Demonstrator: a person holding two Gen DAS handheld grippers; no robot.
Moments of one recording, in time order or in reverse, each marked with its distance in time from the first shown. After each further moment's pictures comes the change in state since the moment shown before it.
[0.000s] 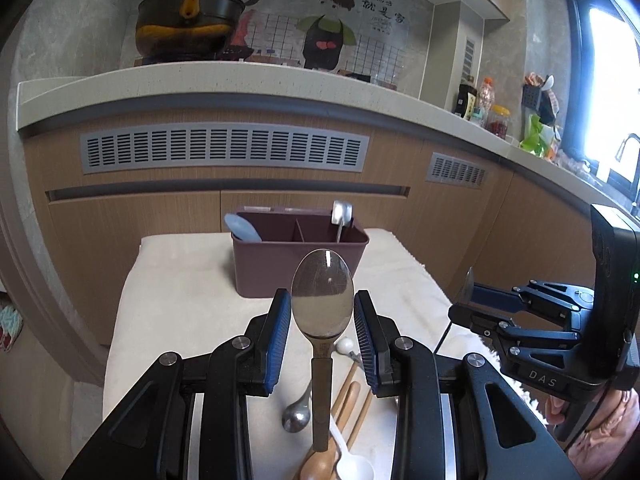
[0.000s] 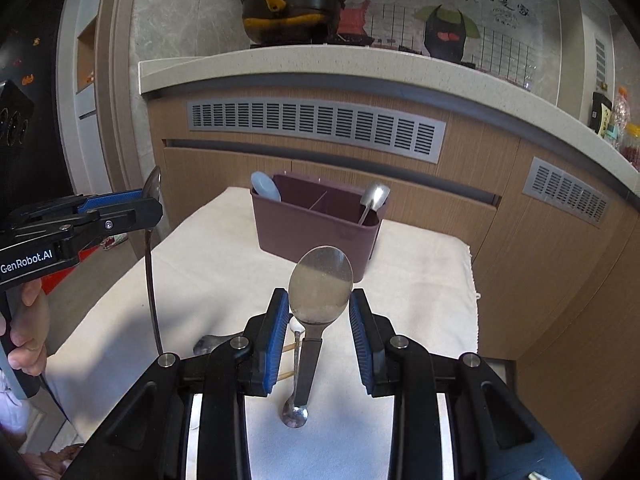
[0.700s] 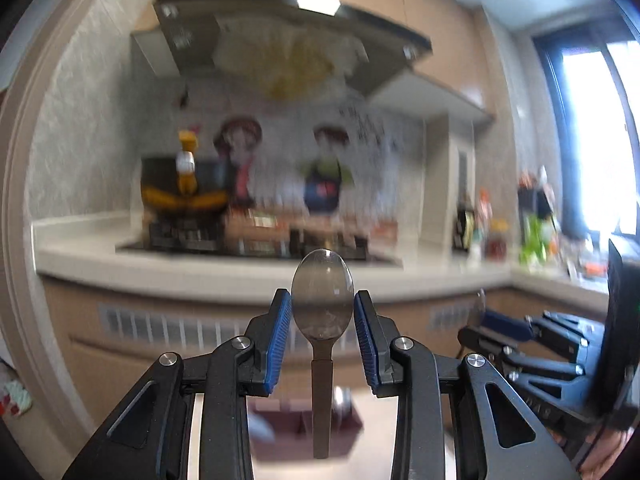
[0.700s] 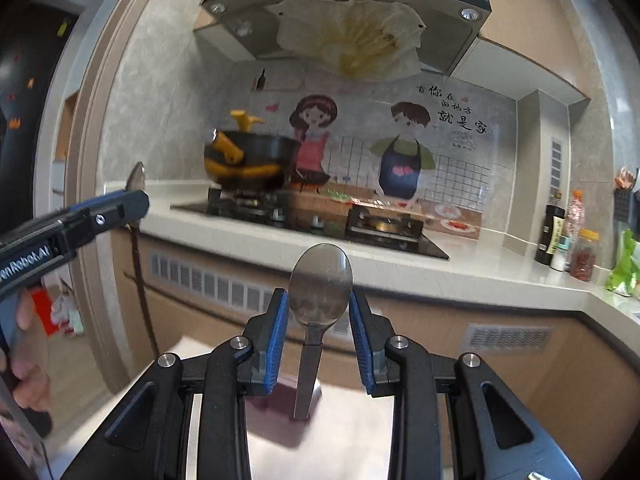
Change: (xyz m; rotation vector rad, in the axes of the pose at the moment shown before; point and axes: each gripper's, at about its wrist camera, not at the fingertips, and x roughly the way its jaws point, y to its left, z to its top) left arm -0.068 -0.031 0.161 0.051 -0.468 0.058; right arm -0.065 -0.030 0.161 -0.008 -0.408 -0.150
